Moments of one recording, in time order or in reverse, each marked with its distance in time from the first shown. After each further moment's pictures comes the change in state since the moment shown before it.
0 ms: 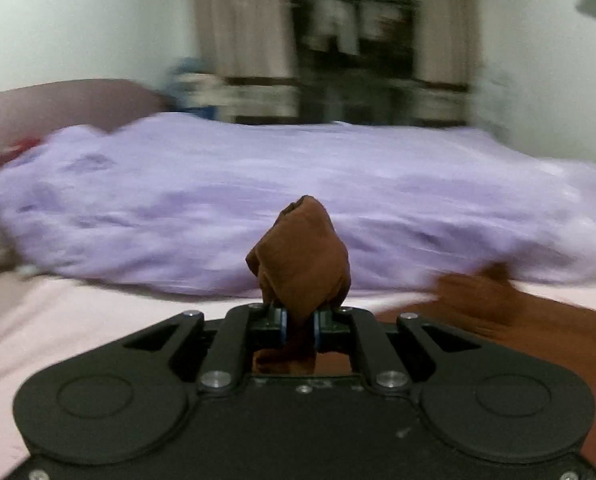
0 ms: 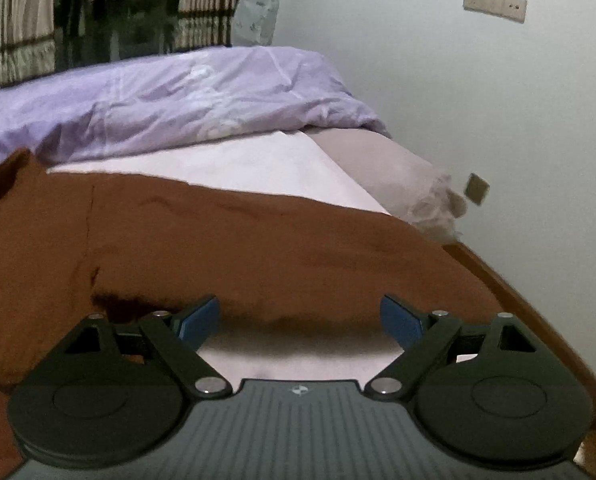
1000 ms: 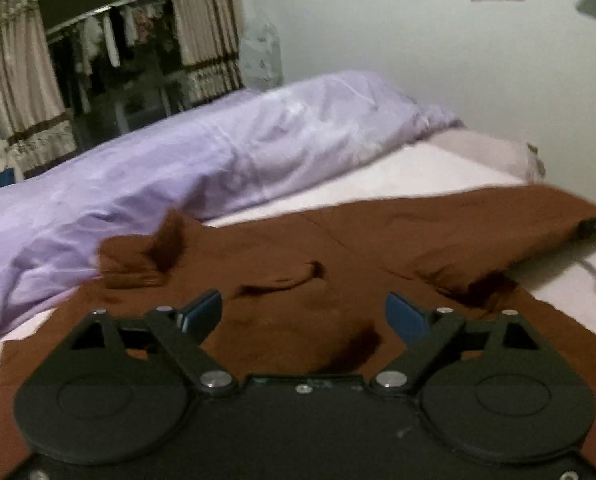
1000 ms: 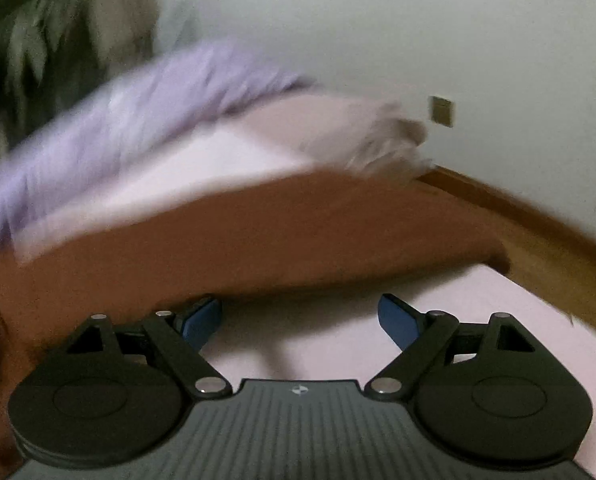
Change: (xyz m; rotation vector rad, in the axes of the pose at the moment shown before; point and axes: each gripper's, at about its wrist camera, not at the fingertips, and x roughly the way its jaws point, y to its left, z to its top) left arm -0.043 -0.210 -0.080 0.382 0.026 -0.467; right arm 0.024 -0.109 -0.034 0.476 -0.011 0.062
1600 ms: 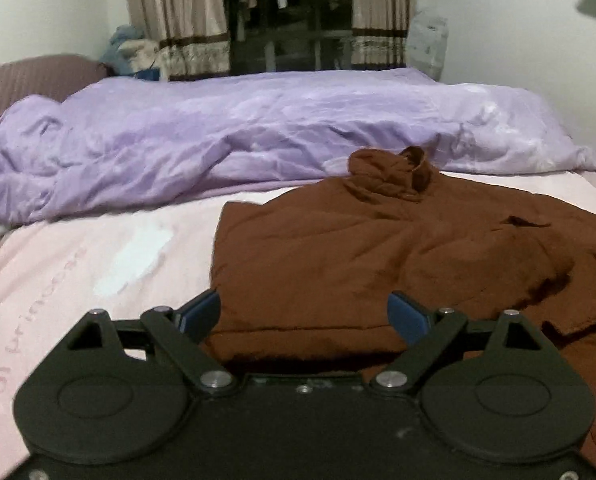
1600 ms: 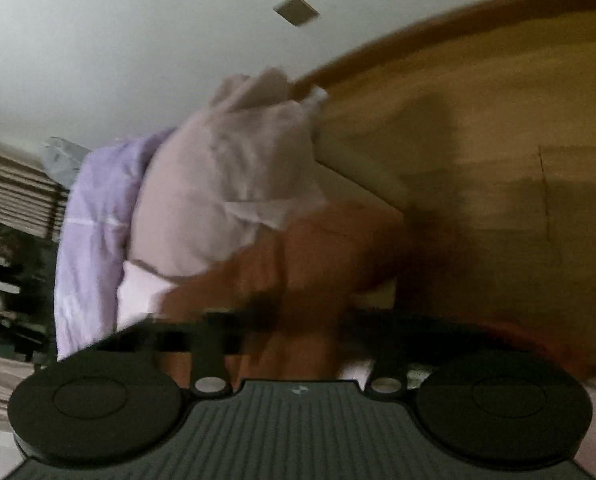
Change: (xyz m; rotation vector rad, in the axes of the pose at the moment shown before) left arm -0.130 0.202 -0.113 -0.335 0.103 0.321; right arm 0.118 -0.141 0.059 0.726 0.182 0.088
